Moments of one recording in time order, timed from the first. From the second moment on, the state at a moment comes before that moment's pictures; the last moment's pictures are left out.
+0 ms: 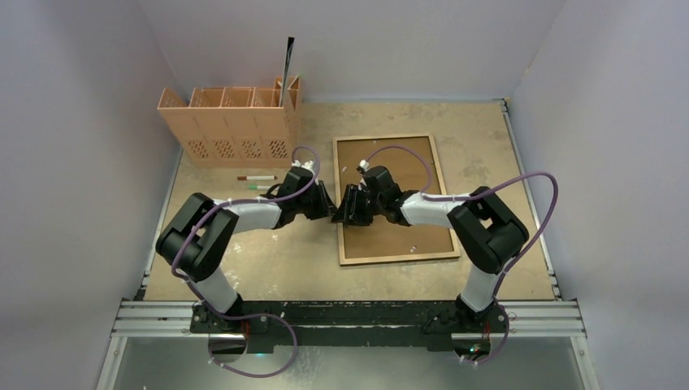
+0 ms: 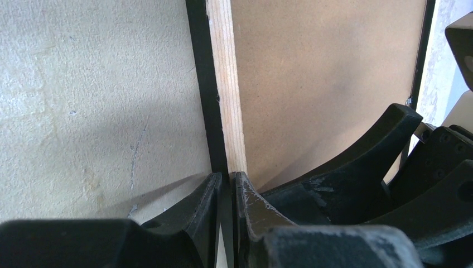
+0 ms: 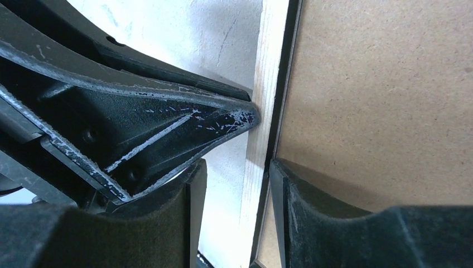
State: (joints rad) left arm -0.55 1.68 0.76 0.19 0.20 -0.77; right arm 0.68 1.78 0.90 0.10 -0.36 0.84
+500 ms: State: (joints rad) left arm -0.55 1.68 0.77 0.17 0.20 -0.77; right arm 0.69 1.76 0.90 0.08 -0.35 0.84
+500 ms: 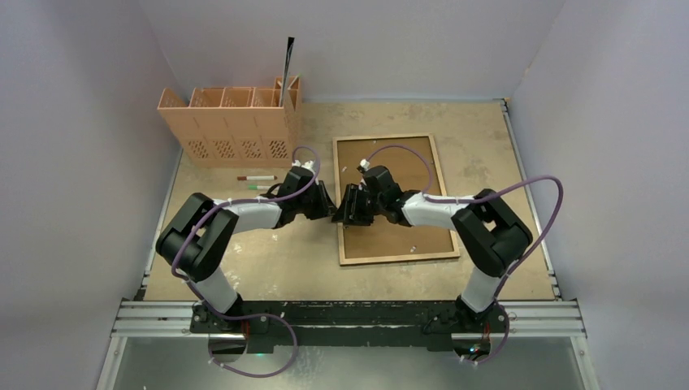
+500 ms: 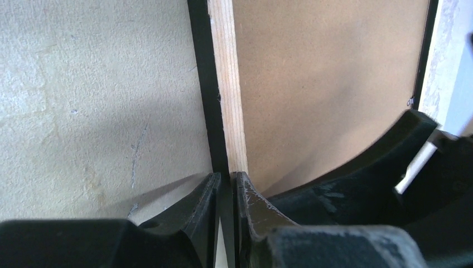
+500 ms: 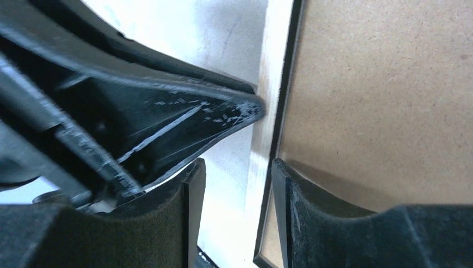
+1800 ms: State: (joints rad) left arm -0.54 1.72 0.79 0.21 0.22 -0.74; right arm 0.47 2.11 1.27 0.26 -0.24 0.96
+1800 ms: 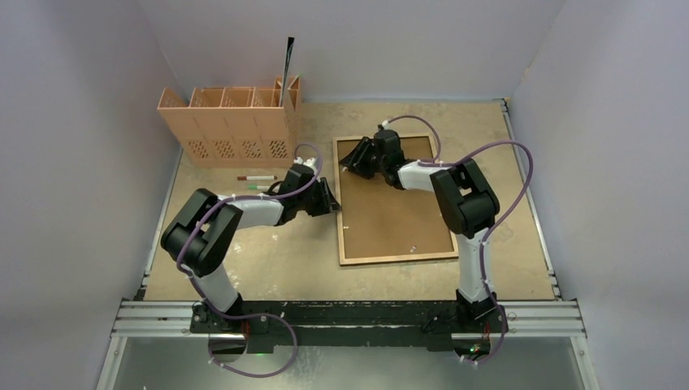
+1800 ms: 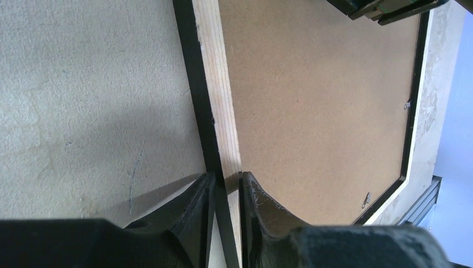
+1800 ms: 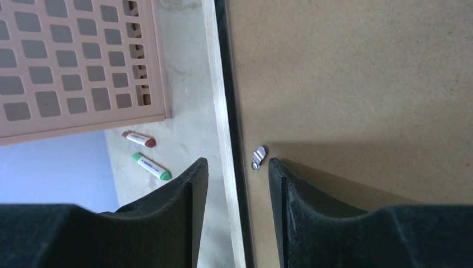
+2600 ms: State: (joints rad) left arm -0.54 1.73 0.81 0.18 0.22 -0.72; right arm 0.47 2.21 1.32 0.39 -0.36 0.99
